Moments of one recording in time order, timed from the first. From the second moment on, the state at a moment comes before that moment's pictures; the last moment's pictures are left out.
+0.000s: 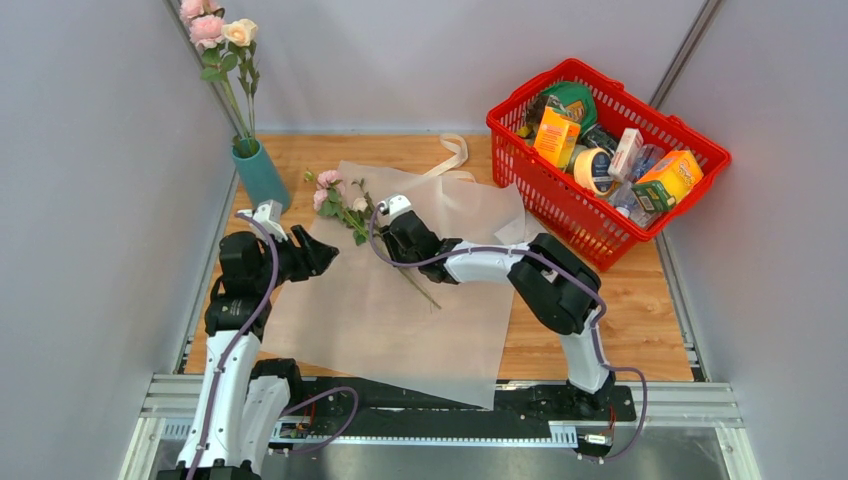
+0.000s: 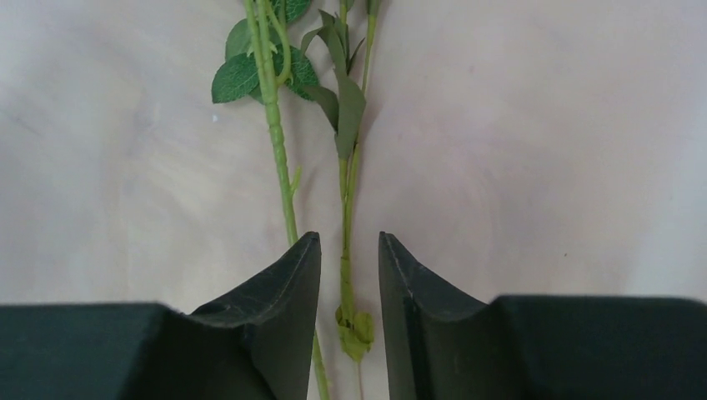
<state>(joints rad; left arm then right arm) 0.07 0.66 0.61 -0.39 0.49 -0.43 0.91 2.03 1.27 0.15 0.22 0.24</state>
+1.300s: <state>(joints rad) 0.07 0.65 0.61 -0.39 0.46 -0.43 0.91 2.11 1.34 0.09 0.25 0.23</state>
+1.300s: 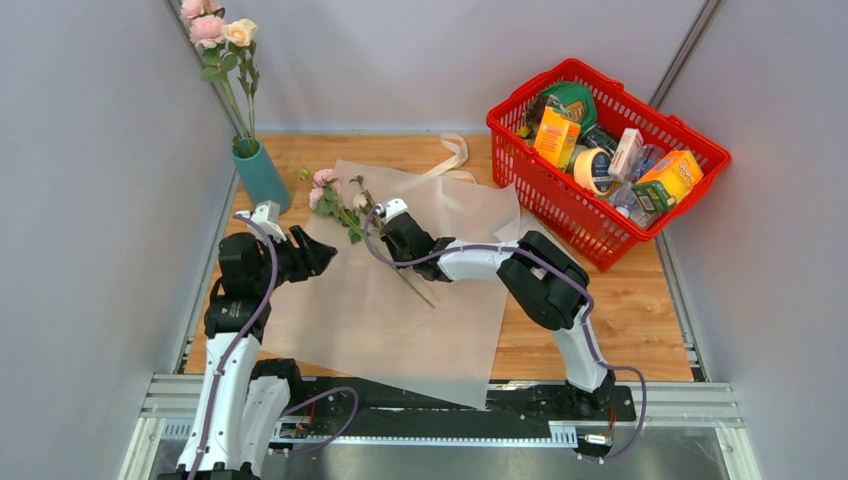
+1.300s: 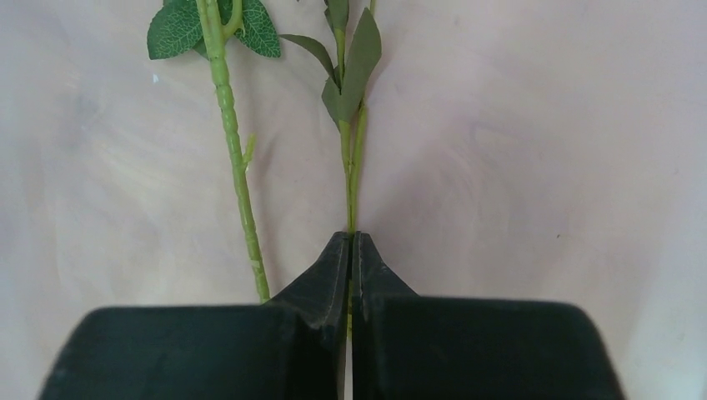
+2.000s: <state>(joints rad) 0.02 0.73 0.53 -0.11 0.57 -0.69 0.91 1.77 1.15 0.21 0.15 0.39</state>
